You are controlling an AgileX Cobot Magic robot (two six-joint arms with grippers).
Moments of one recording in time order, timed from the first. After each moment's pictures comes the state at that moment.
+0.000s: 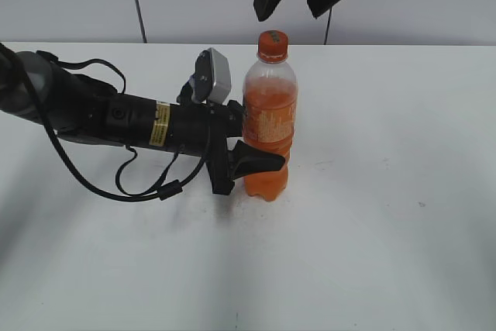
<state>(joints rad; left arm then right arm) -0.39 2.19 -1.15 1.37 -0.95 -0.66 0.60 1.80 -1.83 0.09 1.23 0.14</state>
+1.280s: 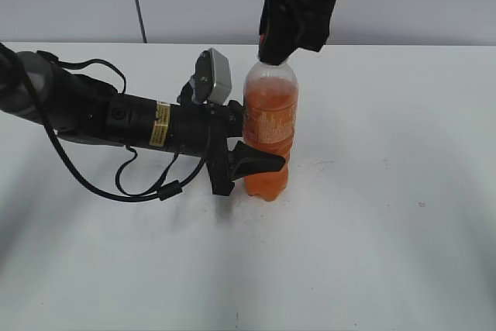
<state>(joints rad) -0.39 2.19 -1.15 1.37 -0.95 -0.66 0.60 1.89 -1.83 0.13 1.22 -1.14</state>
